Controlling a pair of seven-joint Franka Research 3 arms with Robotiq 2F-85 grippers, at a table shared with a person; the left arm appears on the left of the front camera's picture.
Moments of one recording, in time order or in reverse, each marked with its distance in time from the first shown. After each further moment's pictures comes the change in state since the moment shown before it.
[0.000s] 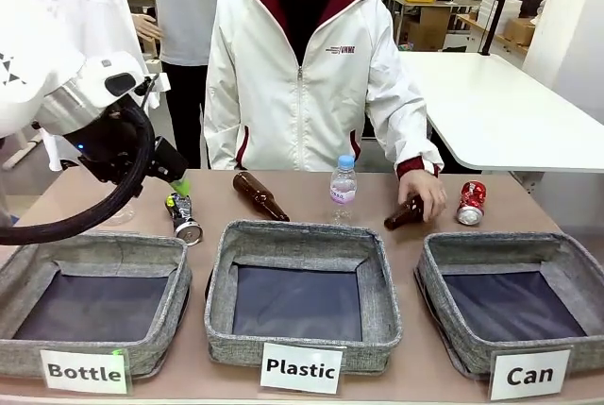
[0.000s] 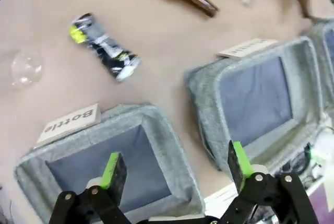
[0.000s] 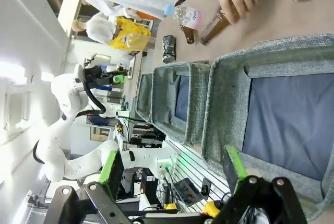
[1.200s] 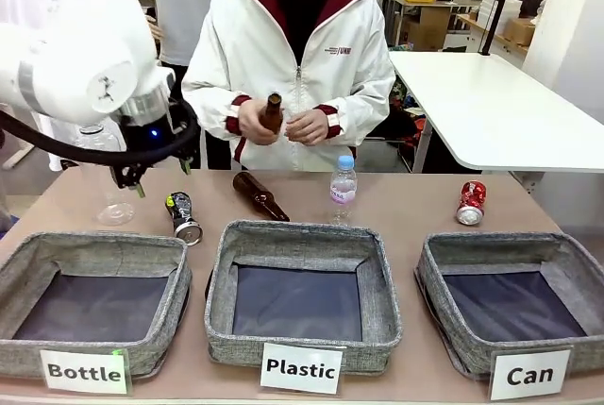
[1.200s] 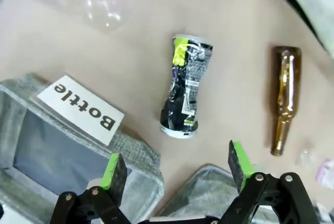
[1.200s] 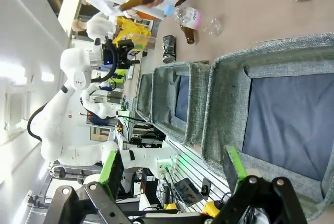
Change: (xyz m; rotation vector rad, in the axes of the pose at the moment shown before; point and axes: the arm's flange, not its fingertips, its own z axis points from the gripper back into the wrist) left arm 0.089 0.023 -0.072 0.303 -0.010 0.881; right arm 0.000 0.000 0.000 0.001 0.000 0.001
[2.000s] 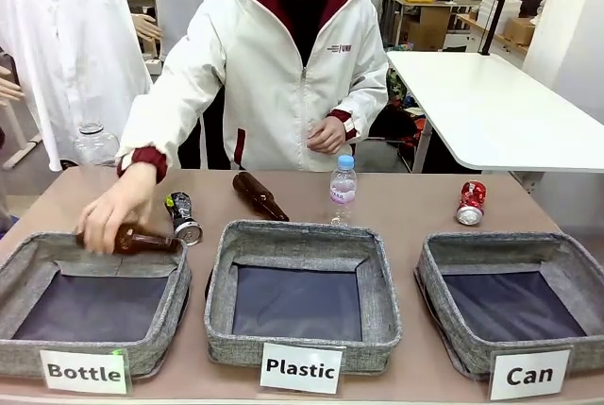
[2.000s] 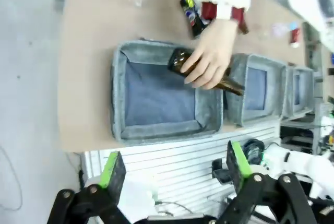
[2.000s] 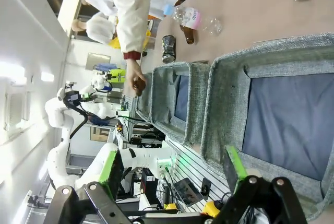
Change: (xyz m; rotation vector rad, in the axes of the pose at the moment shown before) left arm 0.024 0.369 0.213 -0.473 0.030 -0.461; right arm 0.000 -0.001 0.000 -0.001 0.000 -0.001
